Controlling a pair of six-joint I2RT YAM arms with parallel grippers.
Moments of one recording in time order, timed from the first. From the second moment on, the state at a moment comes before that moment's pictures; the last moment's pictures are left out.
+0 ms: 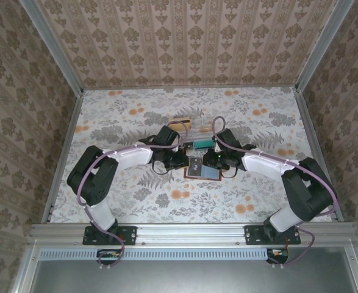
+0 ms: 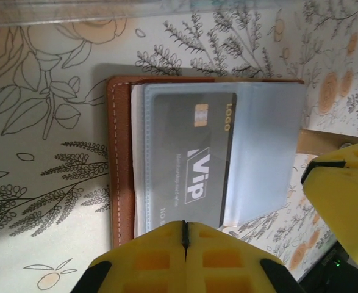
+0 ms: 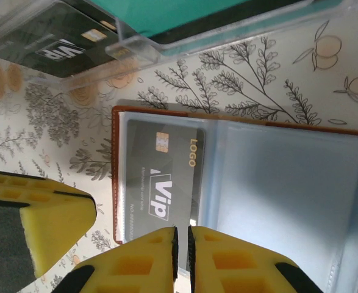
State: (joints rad) left arm -0.71 1.76 1.00 -0.28 0.47 -0.76; right arm 0.51 1.55 0.83 -0.26 -0.25 0.74
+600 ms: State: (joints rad) left arm -0.71 1.84 1.00 -0.25 0.47 -0.76; right arm 0.51 1.68 0.83 -0.21 -0.32 0.82
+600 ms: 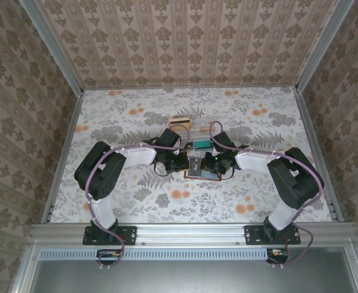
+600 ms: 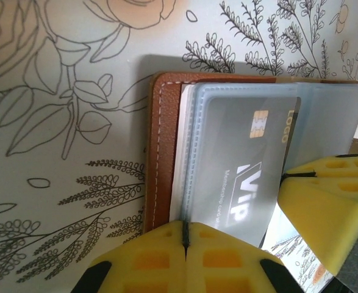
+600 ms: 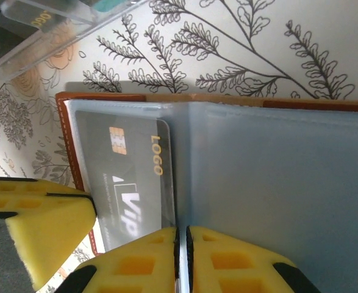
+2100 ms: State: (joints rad) left arm -0.71 1.84 1.00 -0.26 0.46 -0.77; right arm 0.41 1.71 0.79 -0.11 -0.48 0.79
